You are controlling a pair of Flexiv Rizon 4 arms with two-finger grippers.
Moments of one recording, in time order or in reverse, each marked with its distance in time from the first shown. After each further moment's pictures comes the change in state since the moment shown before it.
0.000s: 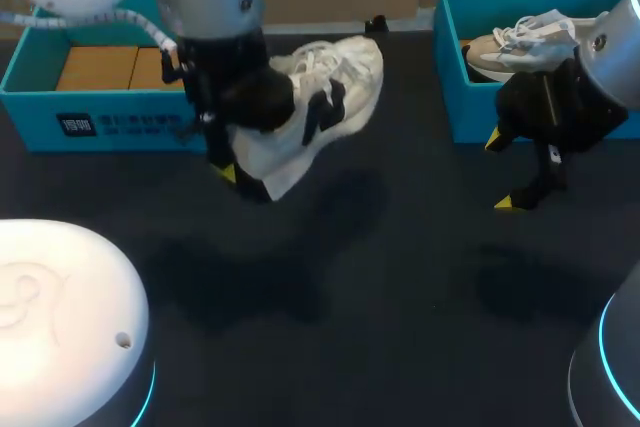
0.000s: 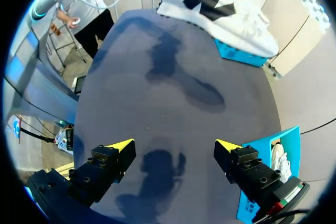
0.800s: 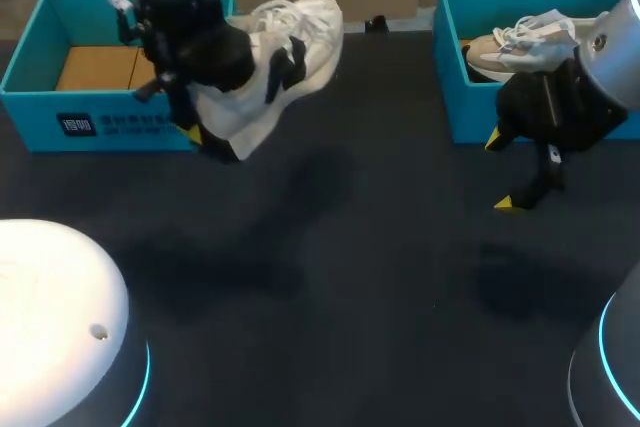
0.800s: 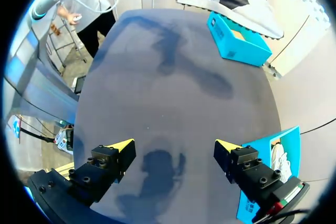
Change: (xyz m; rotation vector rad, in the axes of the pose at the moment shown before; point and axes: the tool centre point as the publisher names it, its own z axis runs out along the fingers) left arm -0.006 0.068 -0.020 -0.007 -0.041 -0.059; right arm 0.000 0.000 0.000 0.000 0.000 0.000
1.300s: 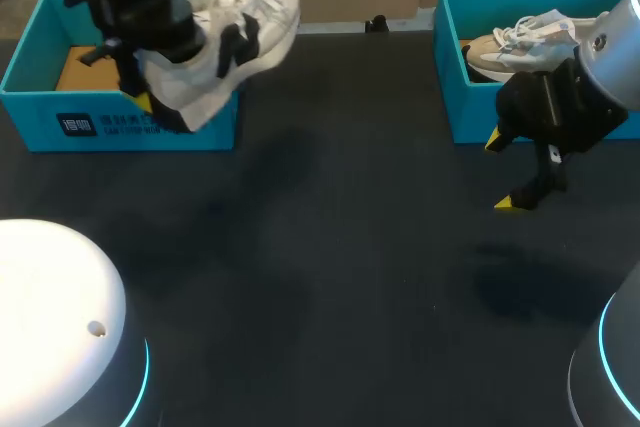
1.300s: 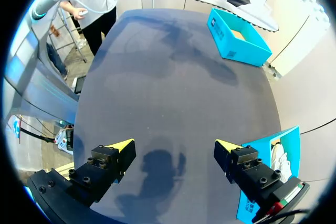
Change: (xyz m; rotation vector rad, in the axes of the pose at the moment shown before) left arm 0.000 0.082 -0.010 -0.011 0.028 0.020; right arm 0.000 0.000 0.000 0.000 0.000 0.000
